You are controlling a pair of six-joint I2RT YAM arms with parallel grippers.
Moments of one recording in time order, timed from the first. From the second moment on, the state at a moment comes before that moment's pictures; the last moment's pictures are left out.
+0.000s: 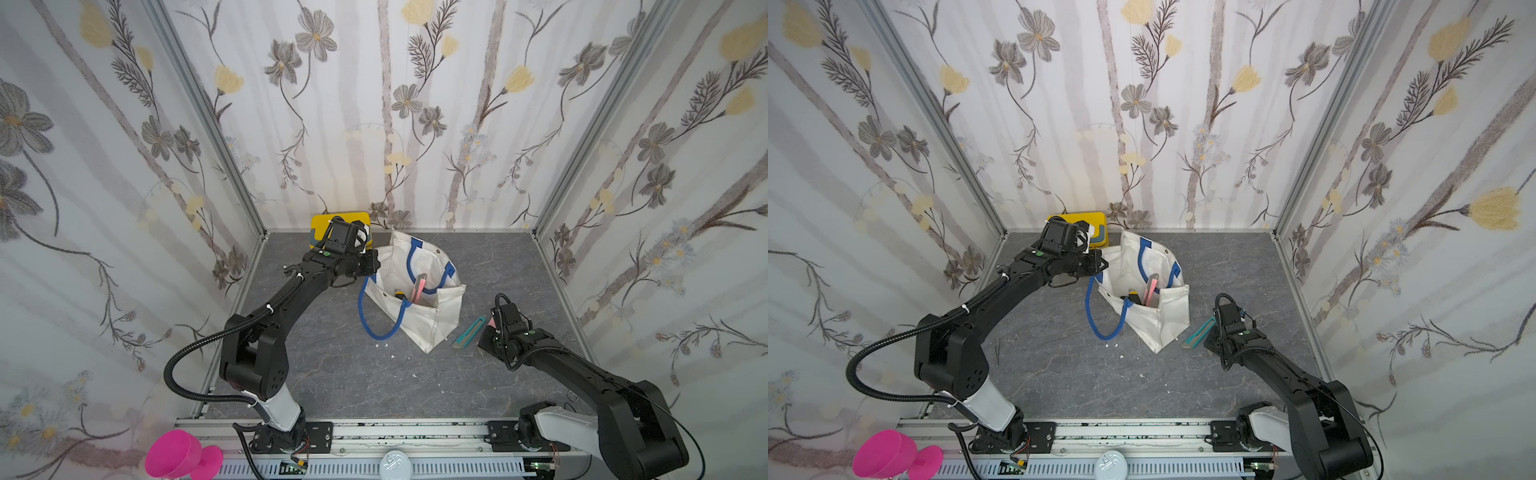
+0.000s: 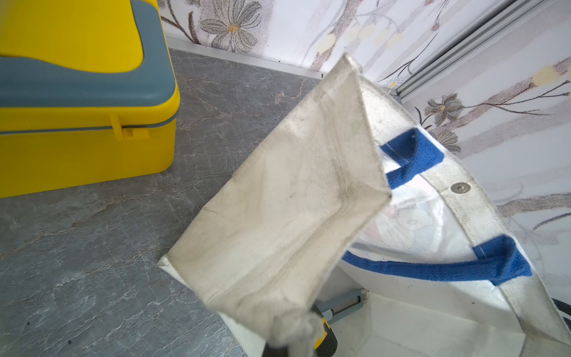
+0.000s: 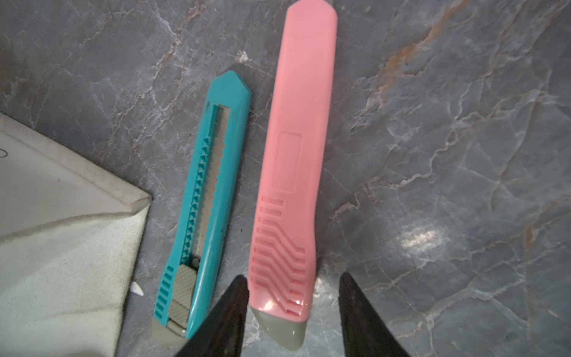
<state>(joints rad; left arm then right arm) -0.38 1.67 1.43 -0.53 0.37 -0.41 0.30 1.19 0.51 -0.45 0.04 0.80</state>
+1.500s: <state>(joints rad) -0.38 1.67 1.43 -0.53 0.36 -0.41 0.33 1.29 0.52 -0.37 0.03 0.80</state>
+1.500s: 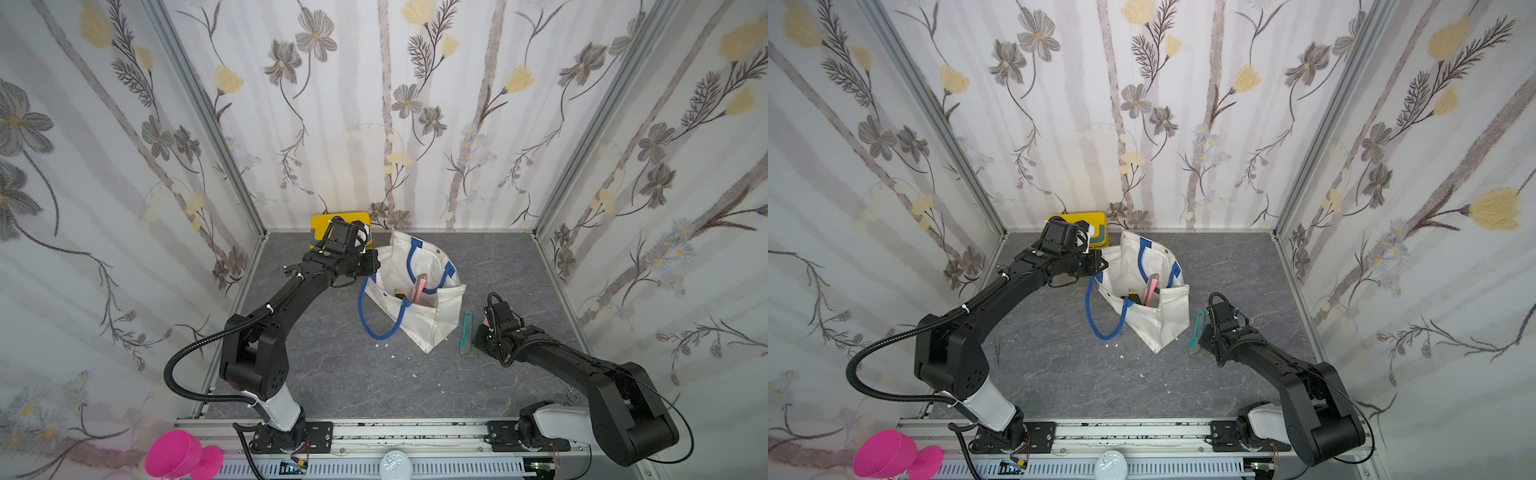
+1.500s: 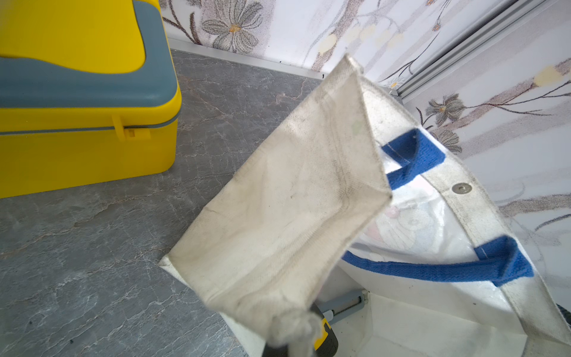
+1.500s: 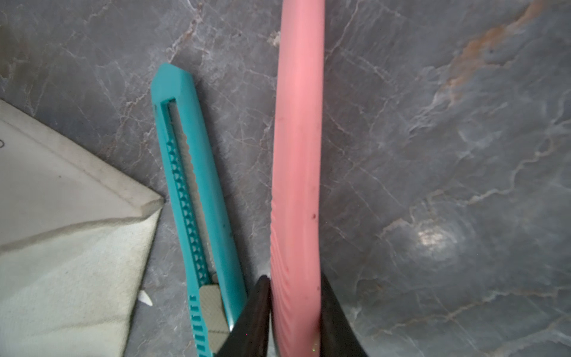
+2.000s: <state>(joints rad) -0.38 1.67 1.43 -0.53 0.36 -0.41 0.33 1.24 0.58 -0.47 0.06 0.78</state>
